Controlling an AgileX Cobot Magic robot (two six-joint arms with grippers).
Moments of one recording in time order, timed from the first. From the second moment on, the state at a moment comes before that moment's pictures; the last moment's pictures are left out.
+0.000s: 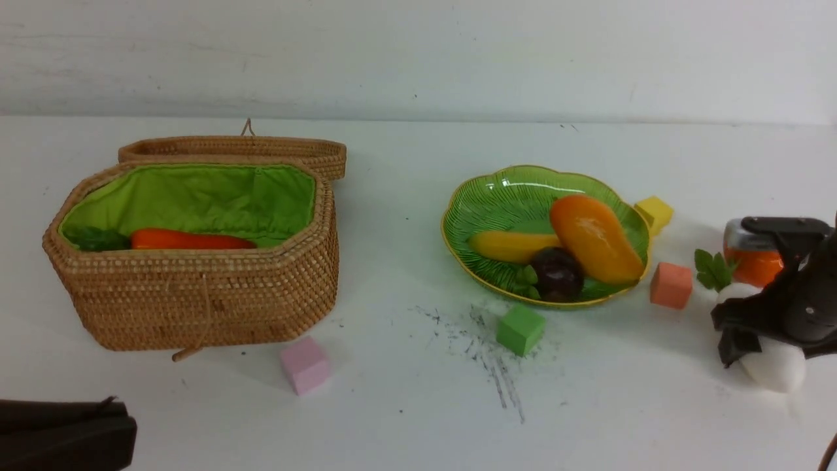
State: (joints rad) right arm -0.09 1.89 -1.15 0.08 0.62 -0.11; left arm -0.62 0.49 -0.81 -0.34 0.78 0.21
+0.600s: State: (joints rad) right arm 0.00 1.48 -1.17 0.29 0.89 -0.12; left arm -0.62 0.49 -0.81 -0.27 0.77 0.12
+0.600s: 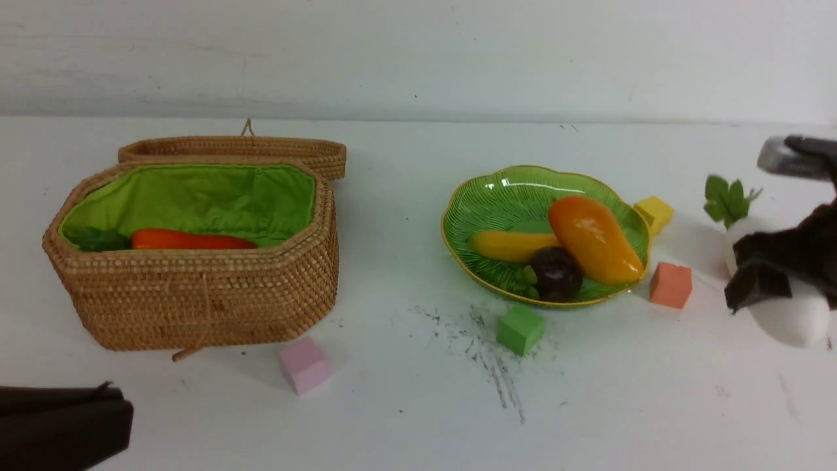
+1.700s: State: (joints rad) right arm 0.72 2.27 -2.32 0.43 0.75 -0.62; left arm -0.62 0.49 -0.84 0.29 0.96 -0.53
